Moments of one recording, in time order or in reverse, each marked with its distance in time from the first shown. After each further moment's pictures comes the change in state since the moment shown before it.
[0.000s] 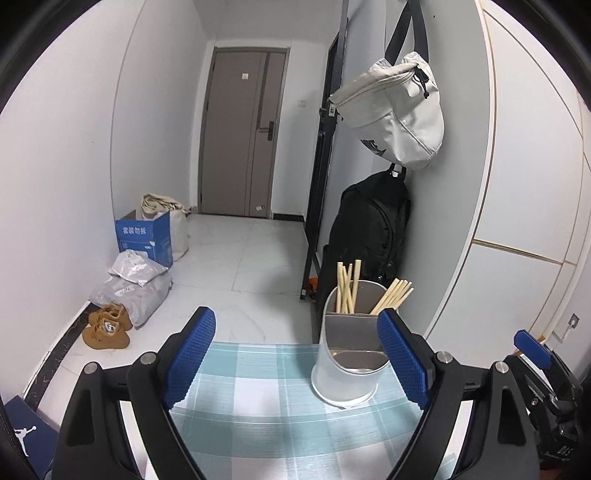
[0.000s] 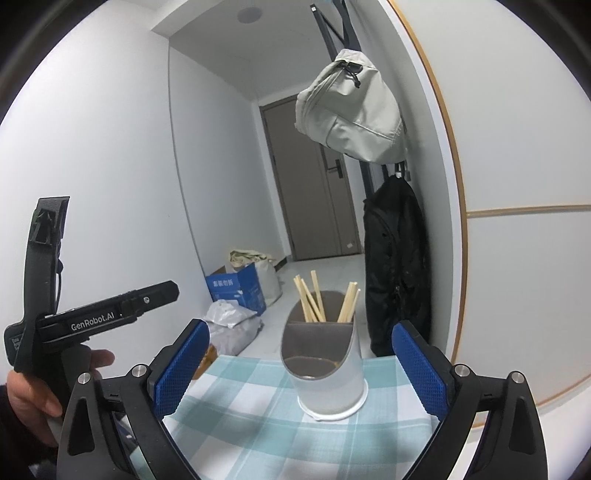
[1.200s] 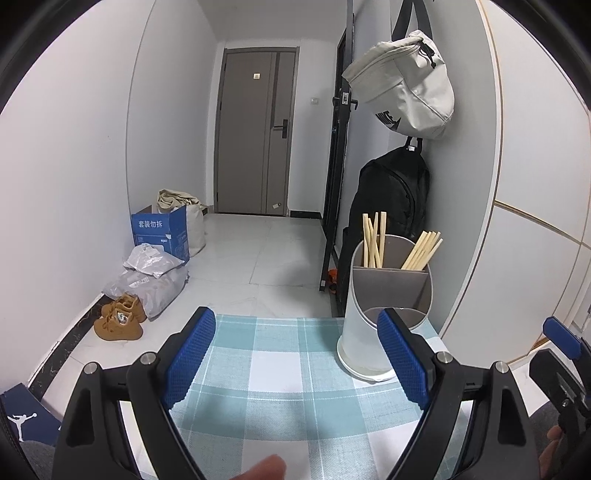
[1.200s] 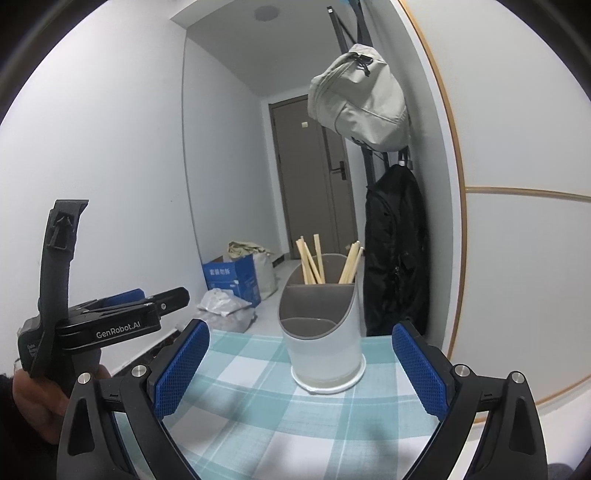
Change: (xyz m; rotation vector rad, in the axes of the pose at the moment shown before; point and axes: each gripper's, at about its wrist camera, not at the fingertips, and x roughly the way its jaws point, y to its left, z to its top) left arm 0.016 0.005 -0.058 0.009 -0.005 0.073; right arm -0.001 0.008 -0.053 -0.078 -0.007 -0.012
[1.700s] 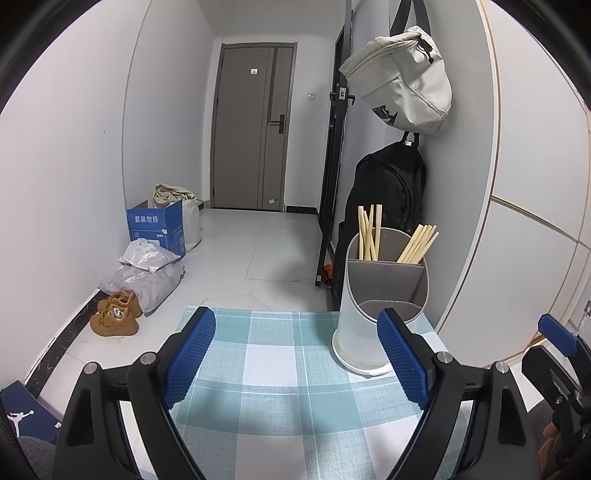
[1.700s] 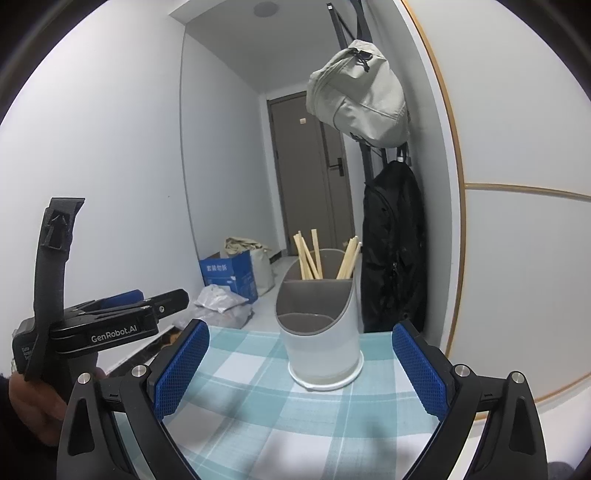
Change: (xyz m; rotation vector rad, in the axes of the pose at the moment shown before) left arm 0.001 -0.002 -0.003 -0.004 0.019 -0.019; right arm 0.003 0.001 -0.001 -0.001 0.016 -0.011
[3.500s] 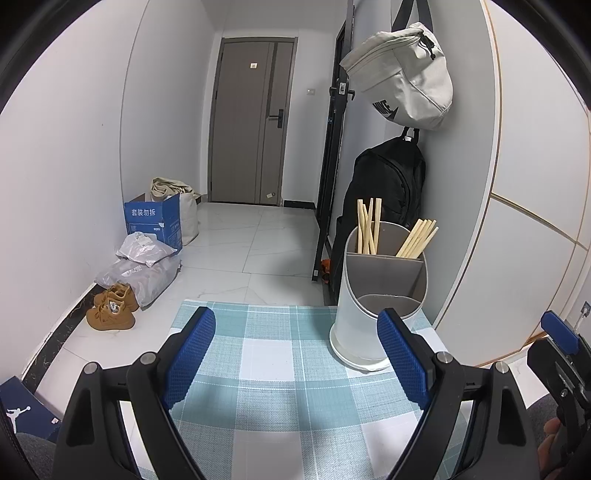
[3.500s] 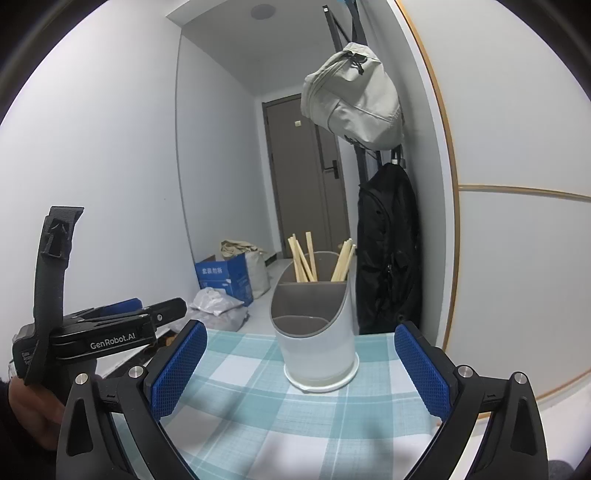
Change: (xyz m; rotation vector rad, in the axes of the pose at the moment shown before) left arm 0.005 -0.001 -0.001 -0.015 0.023 -0.010; right arm -0.002 0.001 -0.001 0.009 -0.013 -0.025
